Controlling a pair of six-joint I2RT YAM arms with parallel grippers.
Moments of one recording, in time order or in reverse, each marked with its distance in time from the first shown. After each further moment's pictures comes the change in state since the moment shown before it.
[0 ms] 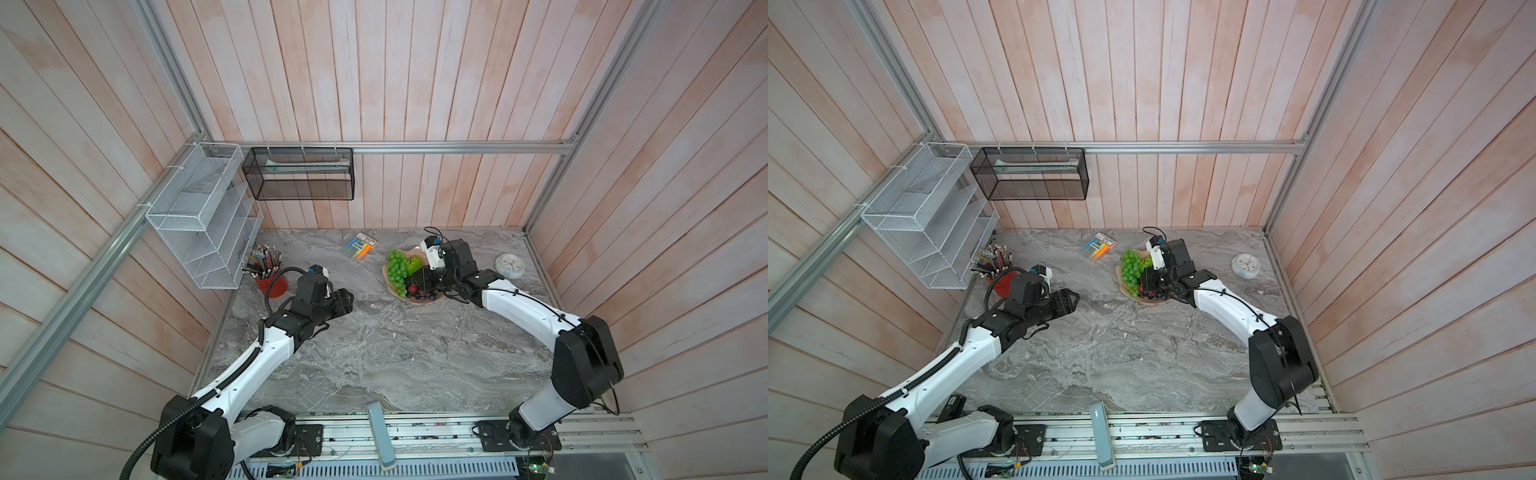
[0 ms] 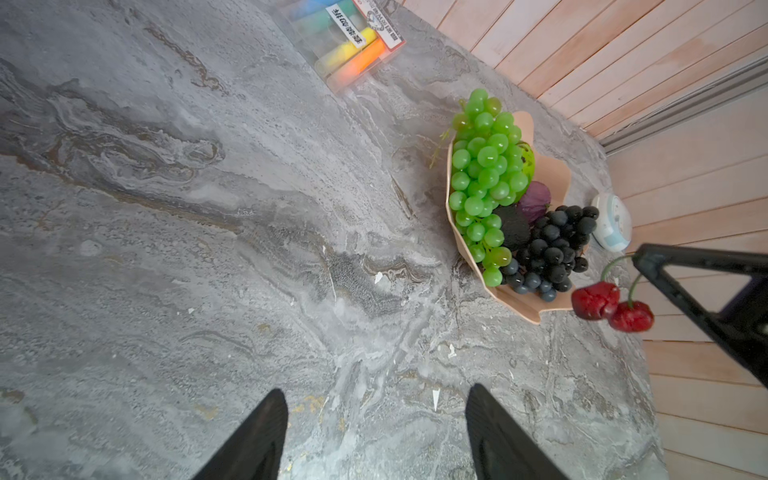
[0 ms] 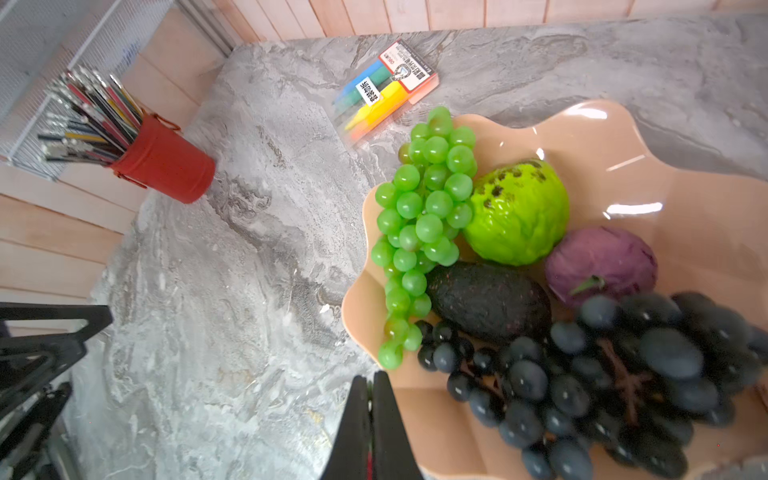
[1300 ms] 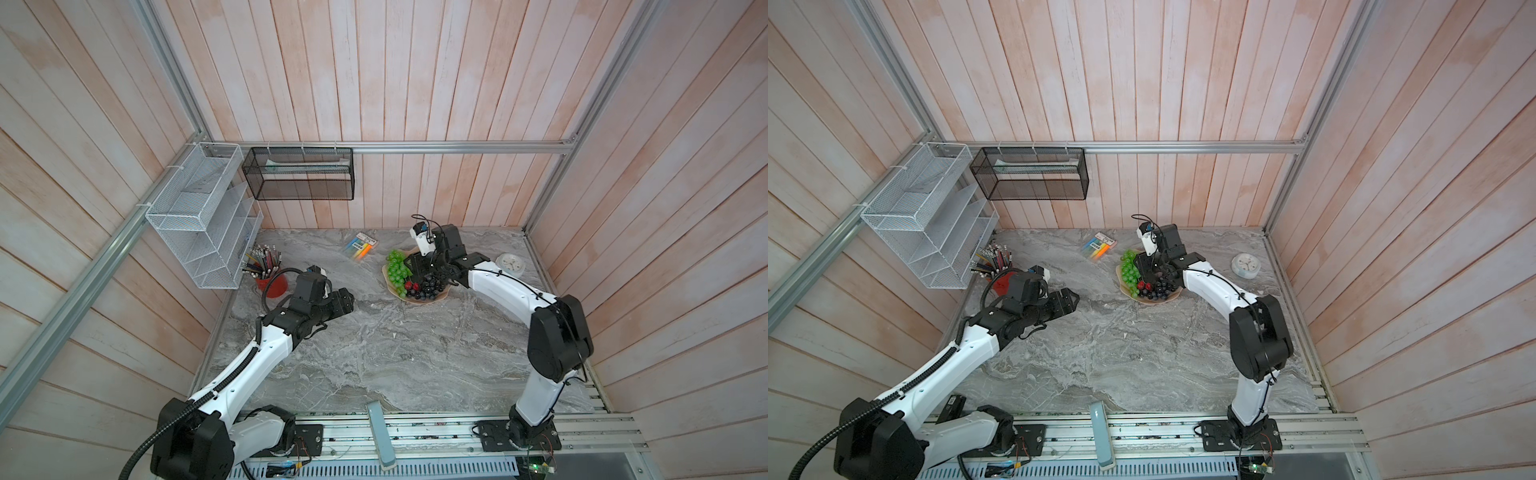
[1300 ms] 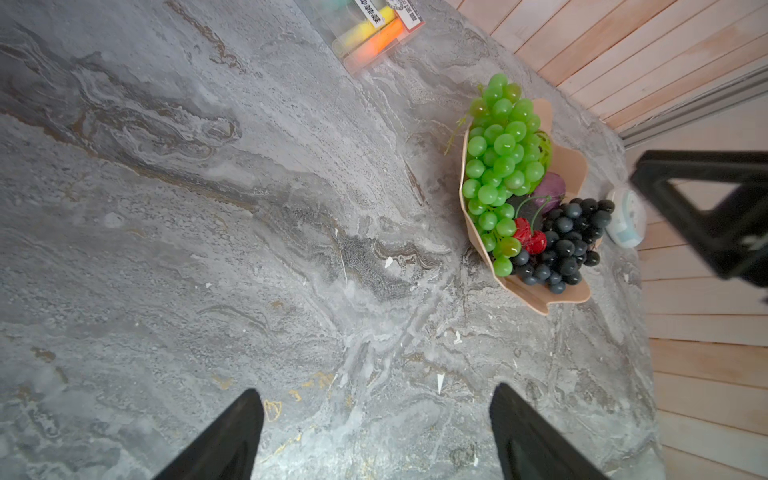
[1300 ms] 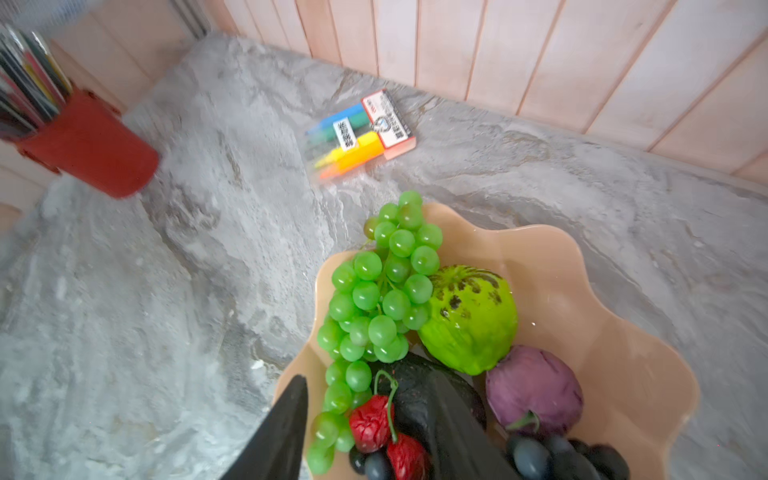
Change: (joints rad) left arm 0.013 -0.005 0.038 -0.086 -0.004 -0.011; right arm -0.023 0.087 0.187 -0.039 0.077 -0.214
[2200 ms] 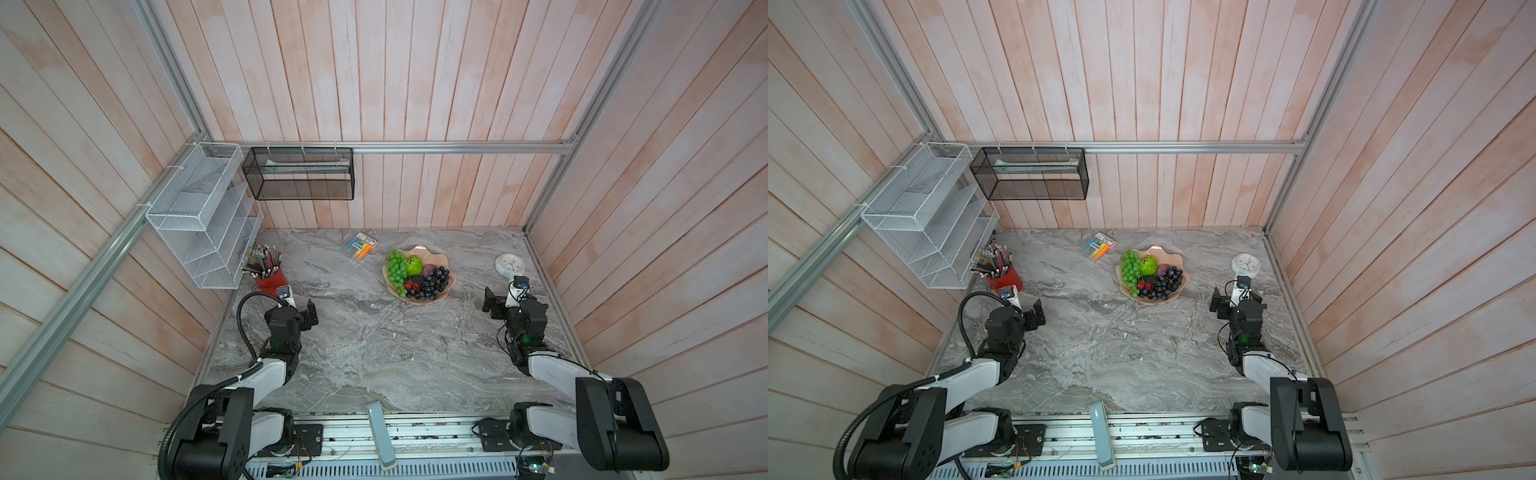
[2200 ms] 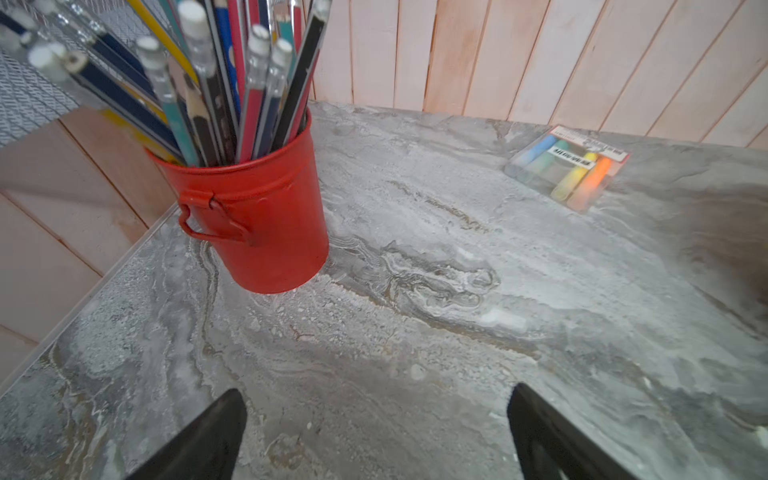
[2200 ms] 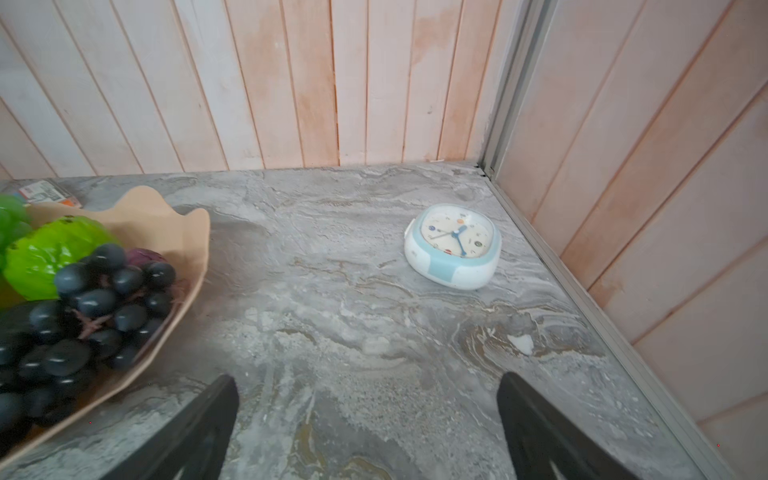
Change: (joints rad) left arm 0.293 0.082 -0.573 1.031 -0.308 0.527; right arm -0.504 -0.477 -1.130 1.016 0.233 -0.045
